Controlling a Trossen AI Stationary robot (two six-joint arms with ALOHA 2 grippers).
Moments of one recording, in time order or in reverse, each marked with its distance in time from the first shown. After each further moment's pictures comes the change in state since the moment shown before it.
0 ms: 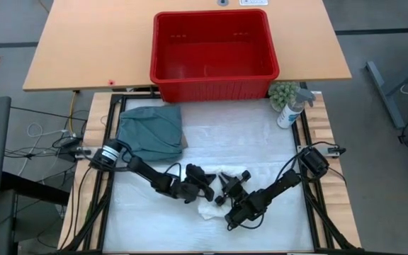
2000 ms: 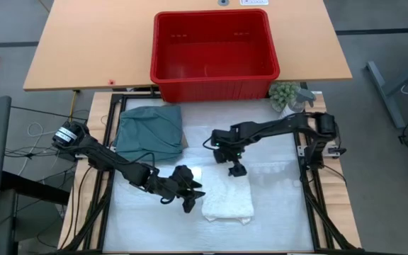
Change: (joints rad) left arm -0.085 -0.524 -0.002 -0.517 0.348 -0.028; right arm -0.664 -0.359 0.161 -0.484 -1.581 -1.494
